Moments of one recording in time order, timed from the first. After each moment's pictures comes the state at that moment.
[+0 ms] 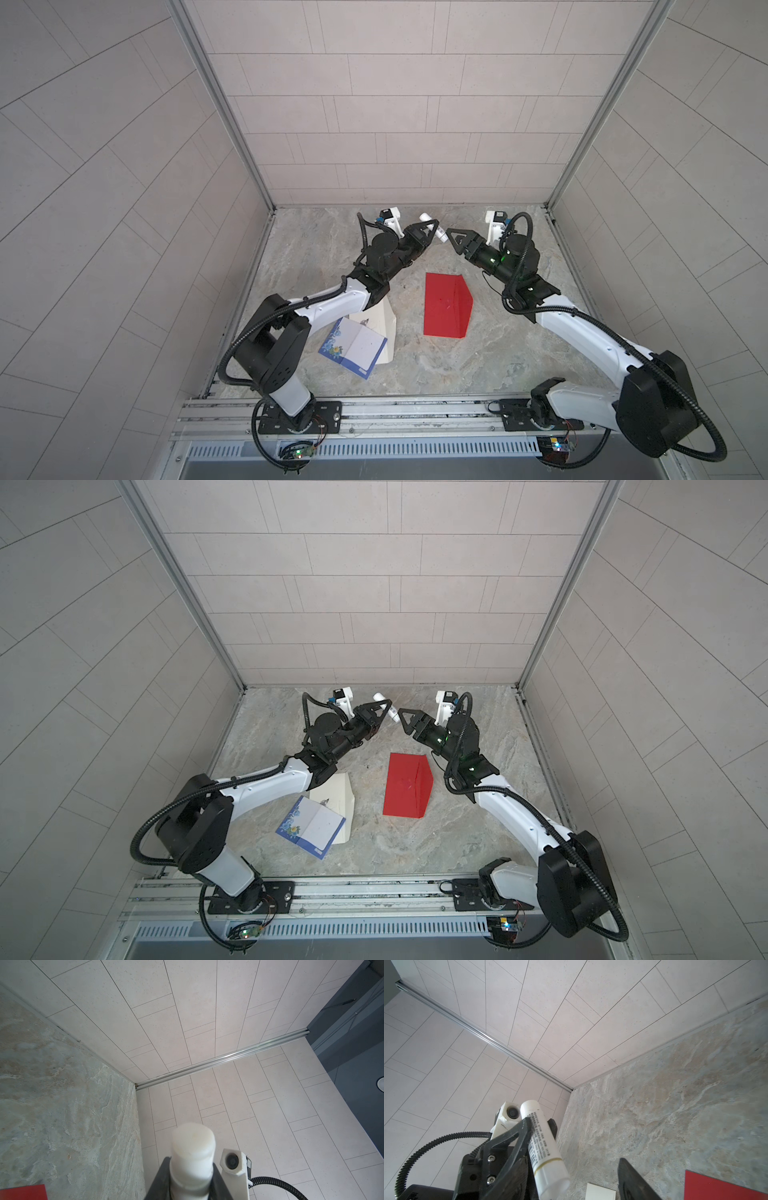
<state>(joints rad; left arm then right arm) -0.69 1.63 1.02 0.70 0.06 -1.27 0.37 1.23 0.82 0.34 -0.29 0.93</state>
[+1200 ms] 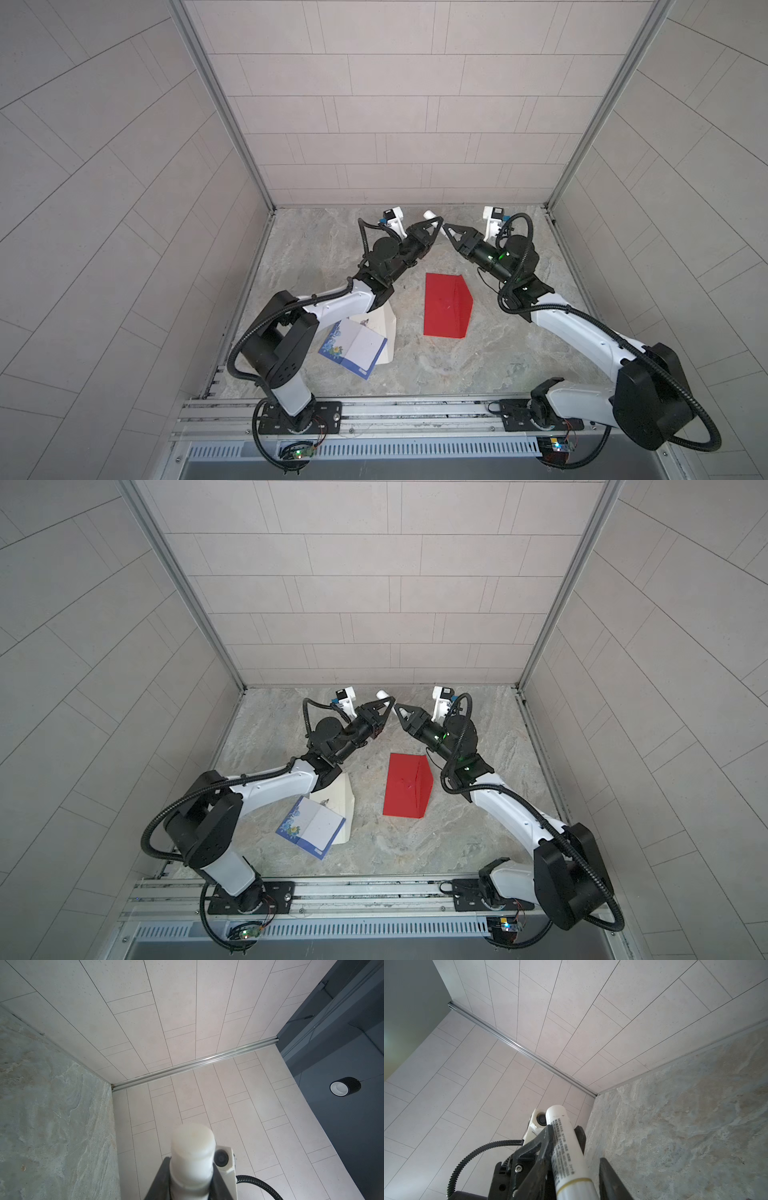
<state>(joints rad) -0.71 1.68 1.02 0.87 0.05 -1.34 0.39 1.26 0.81 0.51 -0.31 1.03</state>
